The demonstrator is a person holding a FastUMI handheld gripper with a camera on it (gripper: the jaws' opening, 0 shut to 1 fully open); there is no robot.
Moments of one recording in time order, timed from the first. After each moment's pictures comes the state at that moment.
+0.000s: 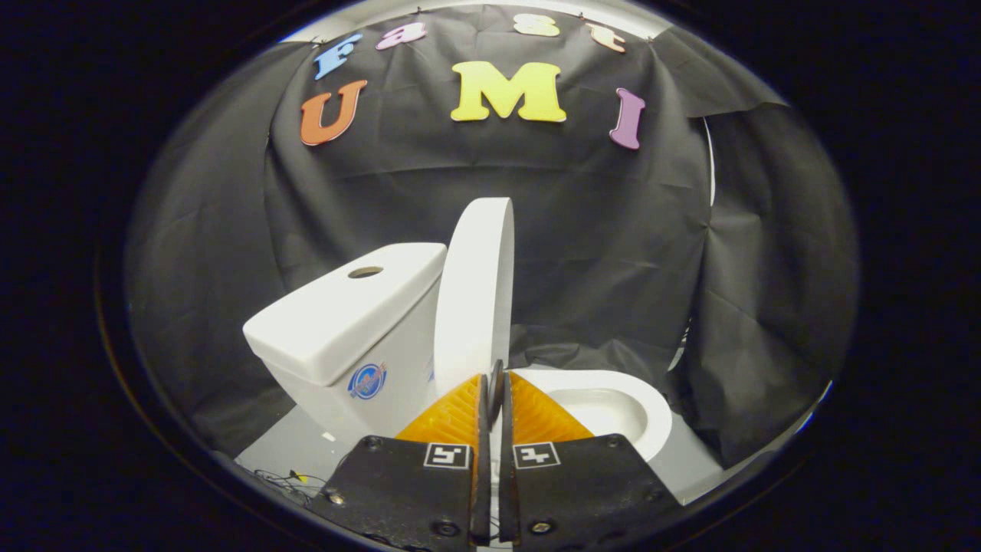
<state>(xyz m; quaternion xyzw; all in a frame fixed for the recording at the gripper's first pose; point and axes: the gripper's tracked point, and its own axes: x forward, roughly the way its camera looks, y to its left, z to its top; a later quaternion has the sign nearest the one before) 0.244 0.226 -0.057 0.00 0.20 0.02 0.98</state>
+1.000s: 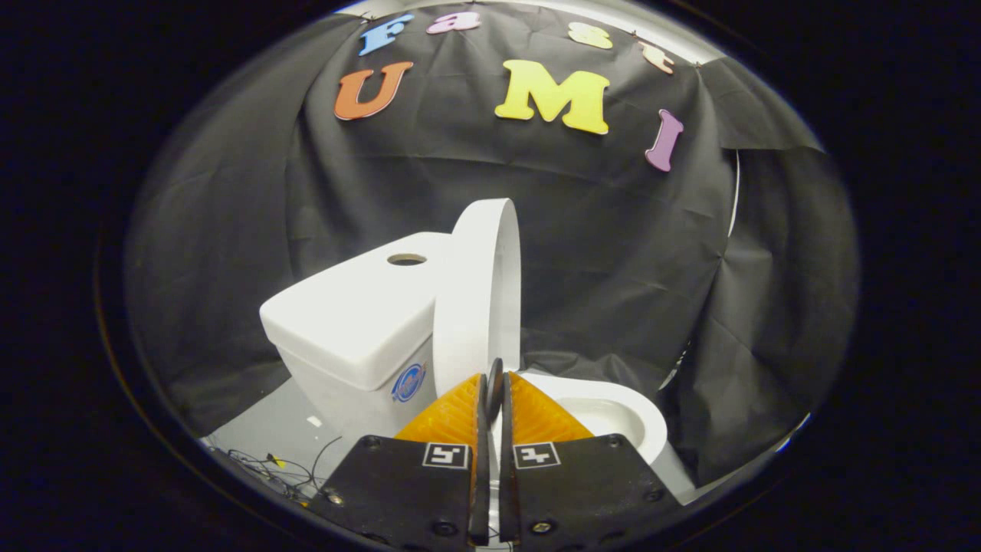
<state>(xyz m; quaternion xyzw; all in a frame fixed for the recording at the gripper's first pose) 0.246 0.279 -0.061 -0.08 0.20 0.03 0.98</state>
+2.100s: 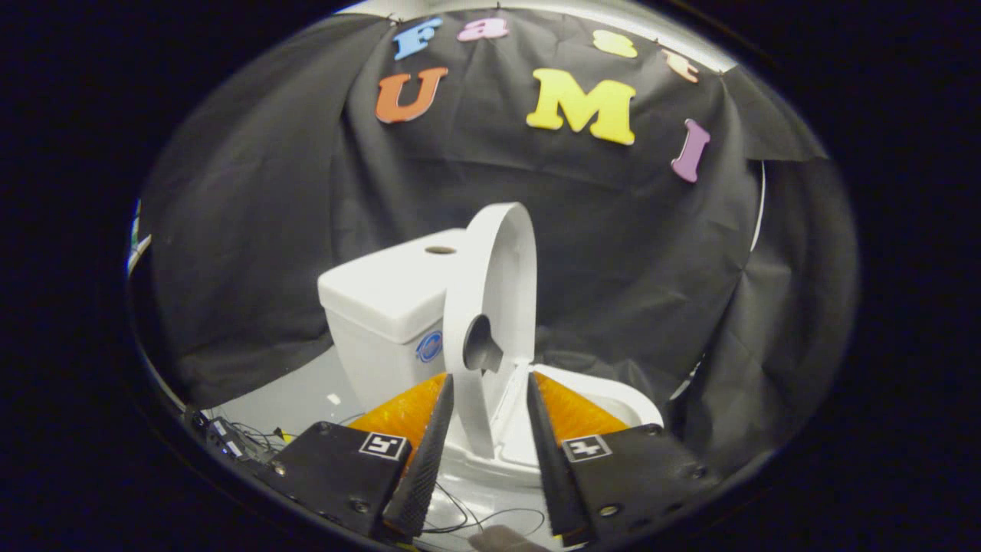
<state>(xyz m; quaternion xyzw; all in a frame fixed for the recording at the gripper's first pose) 0.179 0.249 -0.026 -0.09 0.17 0.11 0.97</state>
